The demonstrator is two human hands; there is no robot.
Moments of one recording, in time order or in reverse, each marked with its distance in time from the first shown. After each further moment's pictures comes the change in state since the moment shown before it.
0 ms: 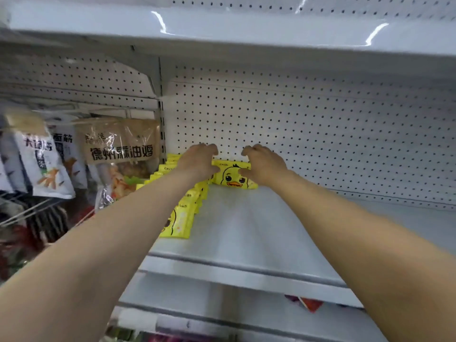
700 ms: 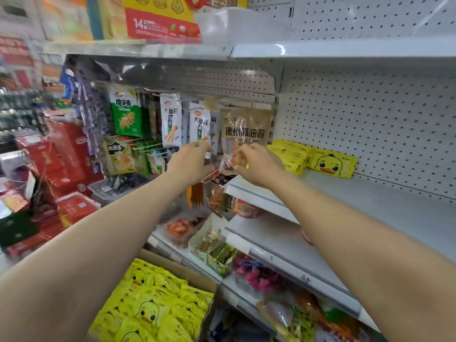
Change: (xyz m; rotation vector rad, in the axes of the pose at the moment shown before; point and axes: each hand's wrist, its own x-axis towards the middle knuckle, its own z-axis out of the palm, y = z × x) left_hand -0.311 -0.098 -0.135 0.252 0.138 -0.404; right_hand -0.140 -0.247 -0.034 0.214 -0.005 -0.435
